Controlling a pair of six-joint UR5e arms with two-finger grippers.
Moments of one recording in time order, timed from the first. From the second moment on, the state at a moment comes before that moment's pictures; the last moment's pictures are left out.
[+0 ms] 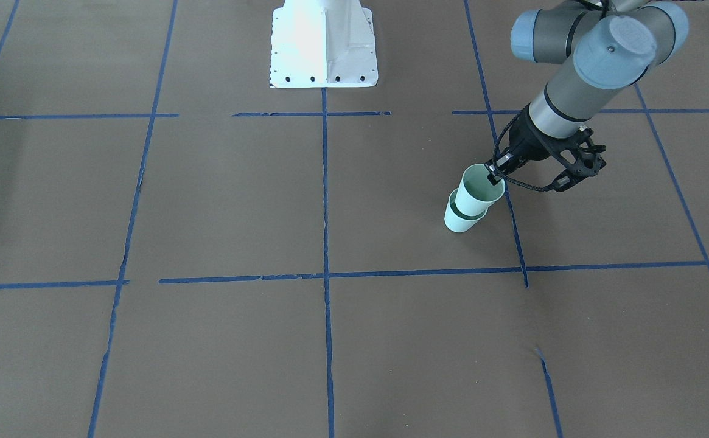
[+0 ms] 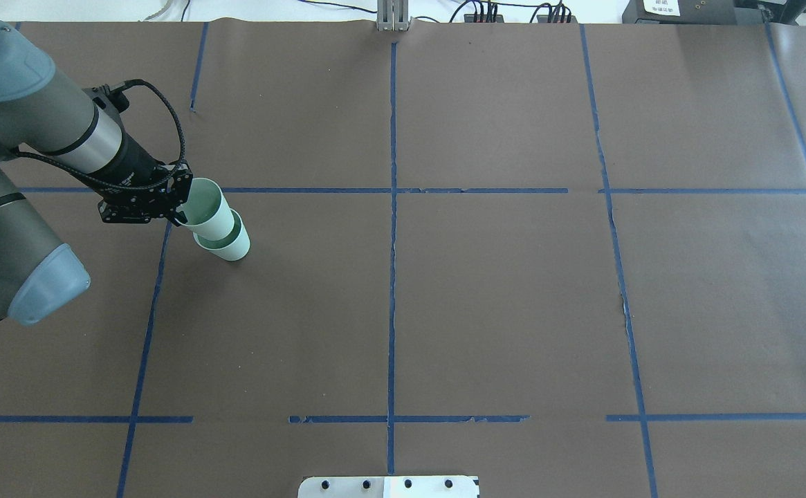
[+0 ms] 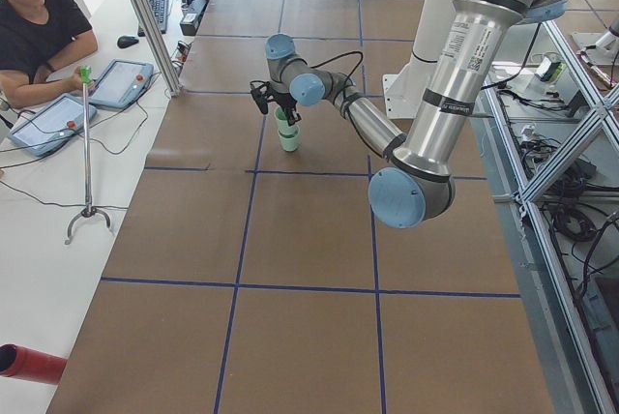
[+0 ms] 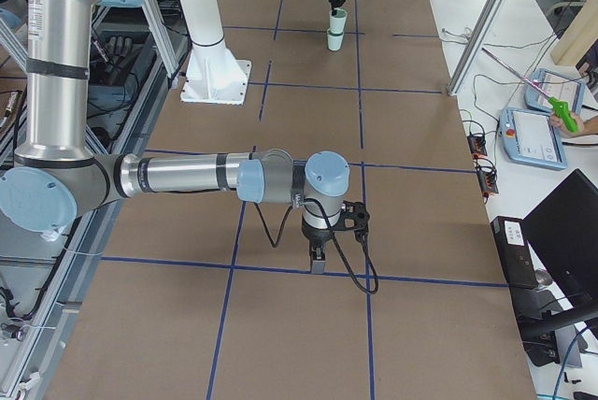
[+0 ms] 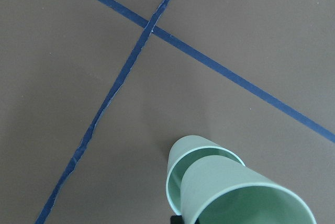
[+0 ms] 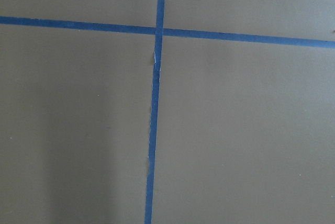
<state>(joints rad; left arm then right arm) -0.86 -1.93 -1.87 -1.62 -2.23 -1.47 1.55 -1.70 1.79 -1.68 2.26 -0.04</state>
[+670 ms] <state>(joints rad) -0.87 -1.92 -1.89 -1.62 -2.23 -1.45 1.55 -1.70 1.79 -1.68 2.26 -0.04</state>
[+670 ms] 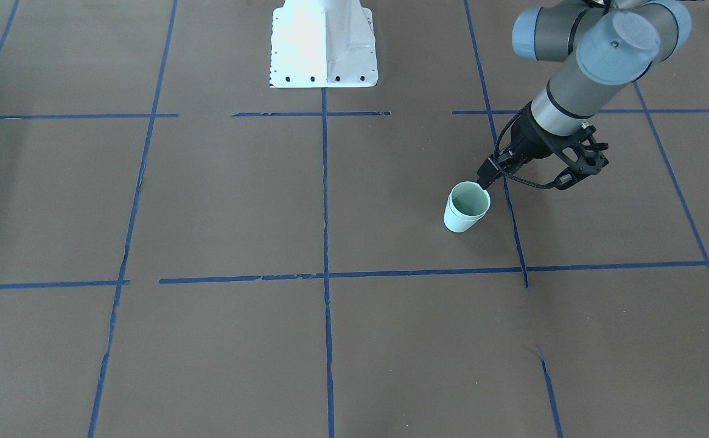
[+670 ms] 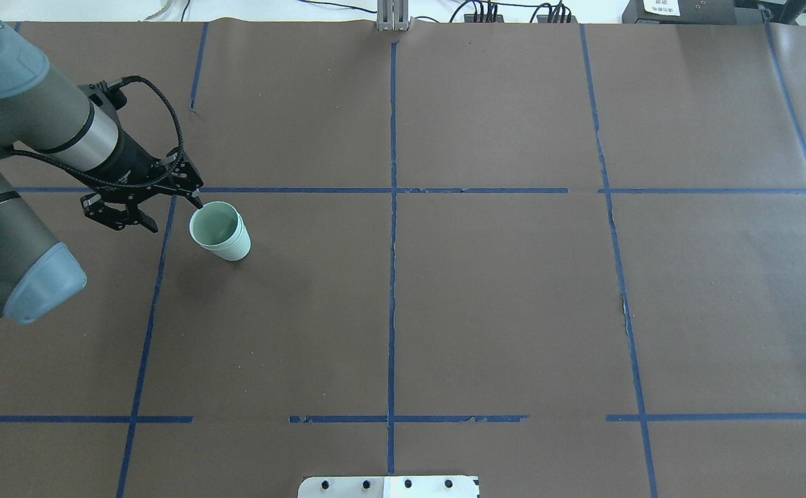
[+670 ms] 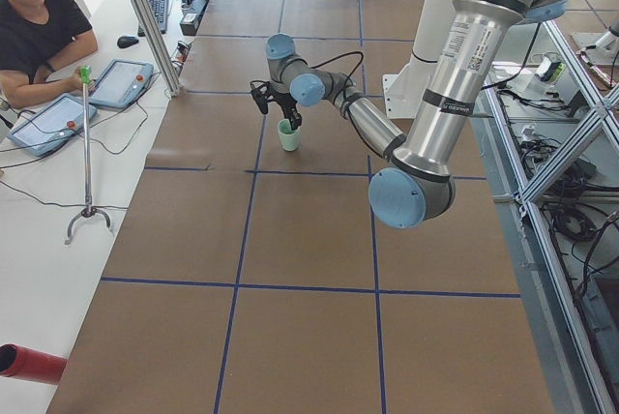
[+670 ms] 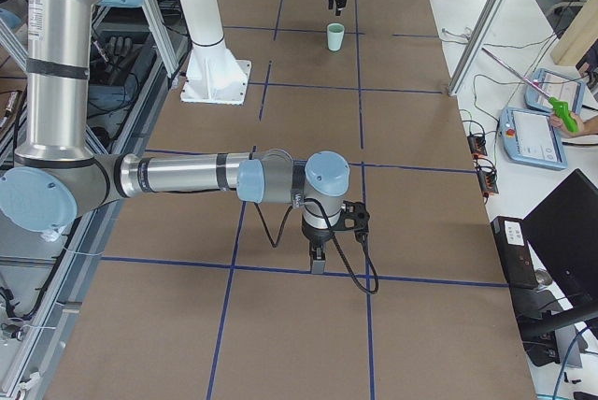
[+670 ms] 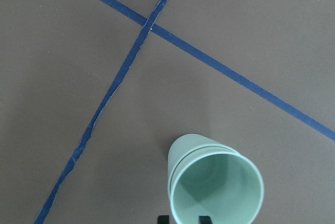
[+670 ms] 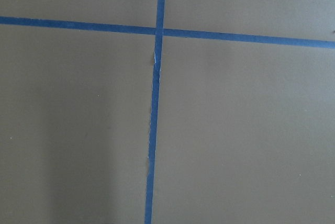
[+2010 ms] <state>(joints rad) -1.46 -1.39 -1.80 -1.62 -2.37 -0.06 1.55 -1.70 1.79 -1.68 2.26 -0.04</state>
